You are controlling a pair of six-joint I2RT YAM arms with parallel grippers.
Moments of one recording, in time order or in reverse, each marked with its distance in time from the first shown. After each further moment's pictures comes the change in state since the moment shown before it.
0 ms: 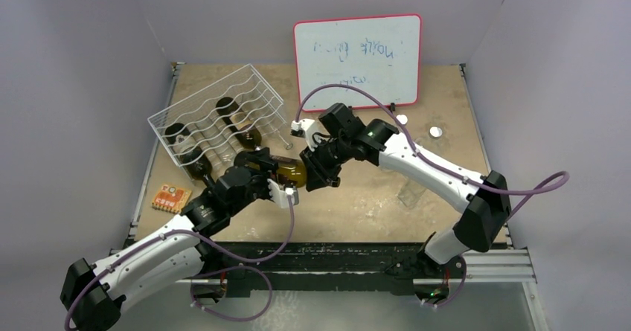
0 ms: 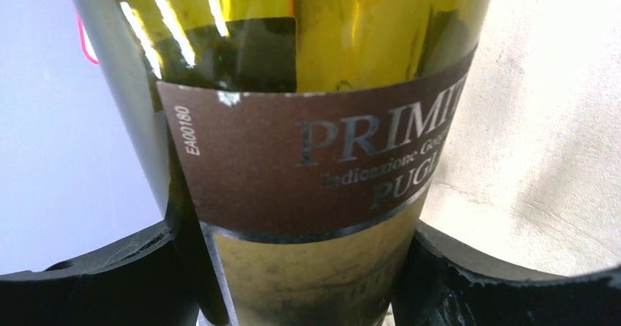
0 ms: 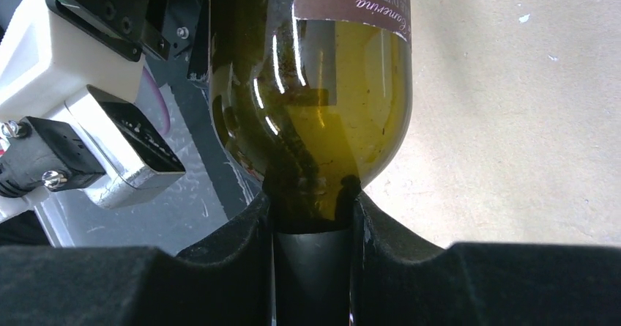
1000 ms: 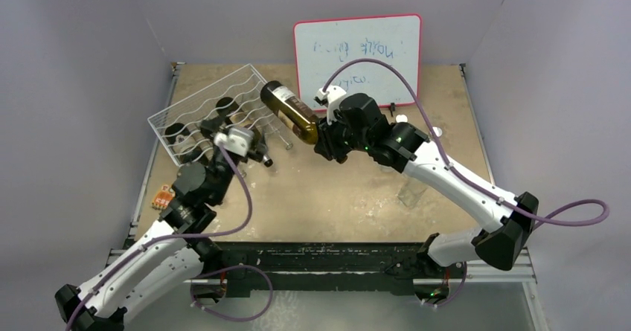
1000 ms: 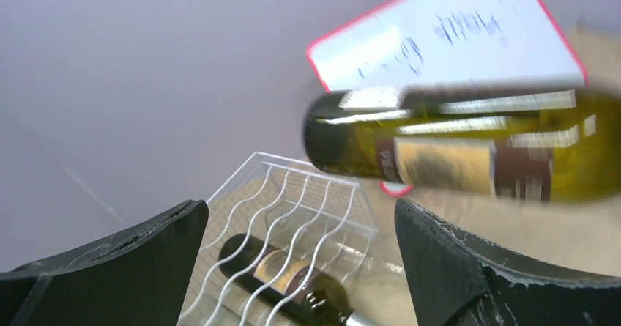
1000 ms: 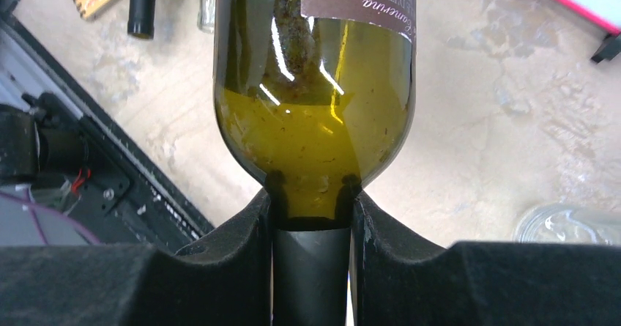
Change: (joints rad) left arm 0.071 -0.126 0.099 0.368 -0.183 -0.638; right arm 0.005 -0.188 -0.002 0.135 0.465 0.162
